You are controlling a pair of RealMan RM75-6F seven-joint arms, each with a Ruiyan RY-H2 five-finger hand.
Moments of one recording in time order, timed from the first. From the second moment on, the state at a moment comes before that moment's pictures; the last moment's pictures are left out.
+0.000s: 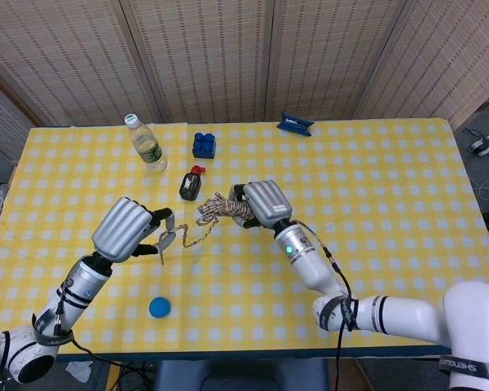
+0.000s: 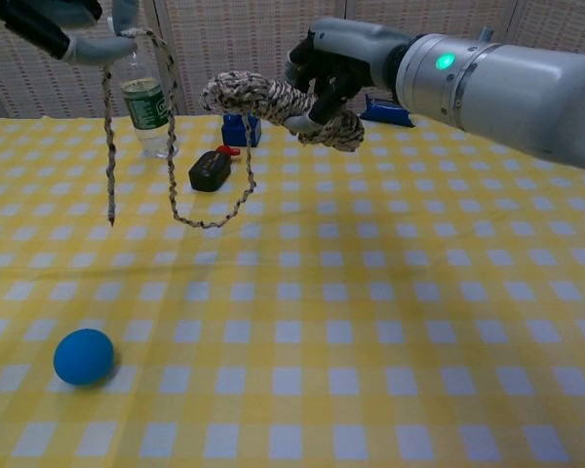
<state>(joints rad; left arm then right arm) -0.67 -1.13 -0.24 -1.87 1.49 1.17 0.13 1.02 -1.58 0.34 -1.54 -0.84 0.95 -0.31</state>
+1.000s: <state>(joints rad) -0.83 -1.06 -0.38 -1.94 1.23 1.01 0.02 1.00 -1.59 0.31 -1.58 -1.15 0.92 -0.08</state>
